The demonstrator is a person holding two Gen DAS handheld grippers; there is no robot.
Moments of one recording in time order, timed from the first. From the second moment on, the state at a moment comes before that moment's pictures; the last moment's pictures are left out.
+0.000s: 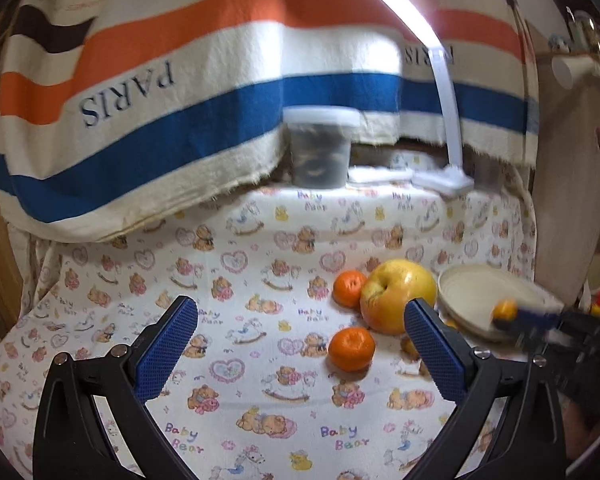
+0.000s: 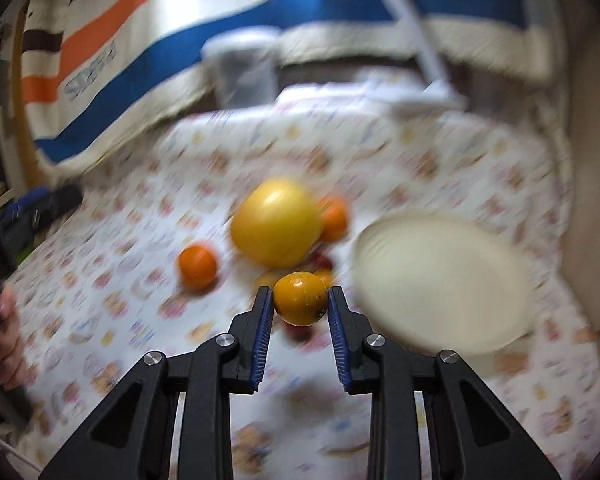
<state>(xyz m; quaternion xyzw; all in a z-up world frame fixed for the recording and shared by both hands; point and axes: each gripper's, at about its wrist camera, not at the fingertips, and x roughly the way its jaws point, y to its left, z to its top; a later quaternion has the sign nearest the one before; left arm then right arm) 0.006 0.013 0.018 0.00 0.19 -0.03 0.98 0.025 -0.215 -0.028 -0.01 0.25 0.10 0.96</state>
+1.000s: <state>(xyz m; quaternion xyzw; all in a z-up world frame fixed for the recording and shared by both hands) 0.134 -0.027 -0.052 -0.05 0.50 -0.06 0.86 0.034 -0.263 -0.009 0.05 0.20 0.04 0.98</state>
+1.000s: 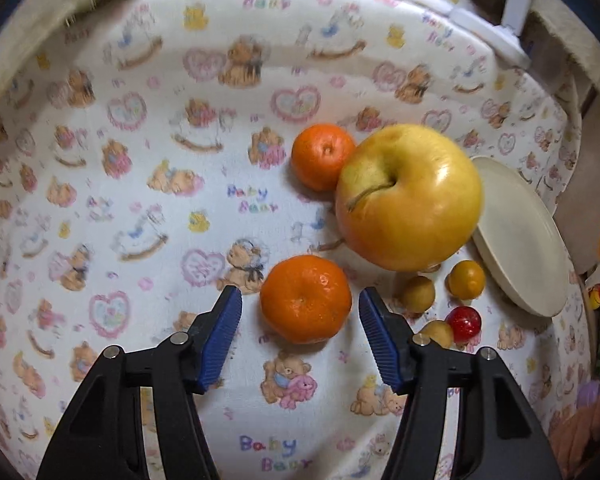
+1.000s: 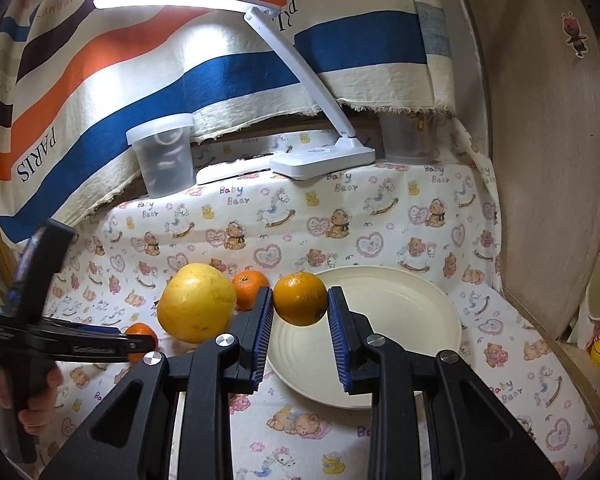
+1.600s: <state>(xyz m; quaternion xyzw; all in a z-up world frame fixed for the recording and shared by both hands) 0.077 -0.042 0.000 -0.02 0.44 -0.11 0.89 0.033 -0.299 0.020 0.09 0.20 0.03 0.97</state>
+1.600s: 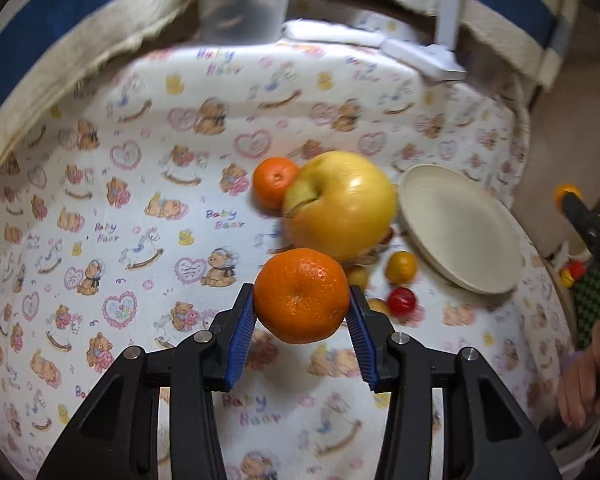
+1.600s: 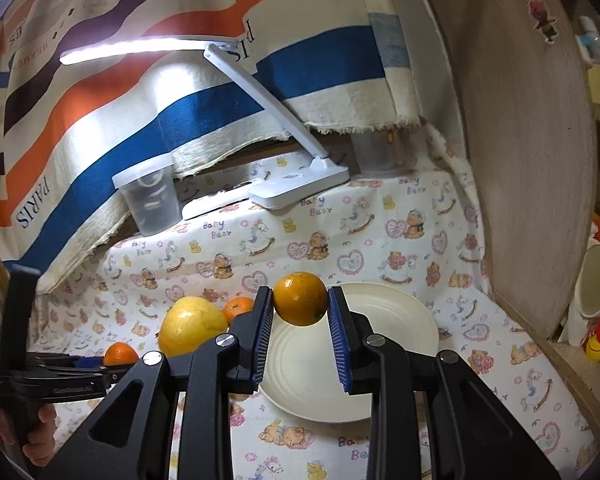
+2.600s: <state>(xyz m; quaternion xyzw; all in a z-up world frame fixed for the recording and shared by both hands) 0.164 -0.198 -0.039 0.01 0.48 -0.16 0.86 0.097 -0.378 -0.029 0.19 0.36 0.00 0.91</state>
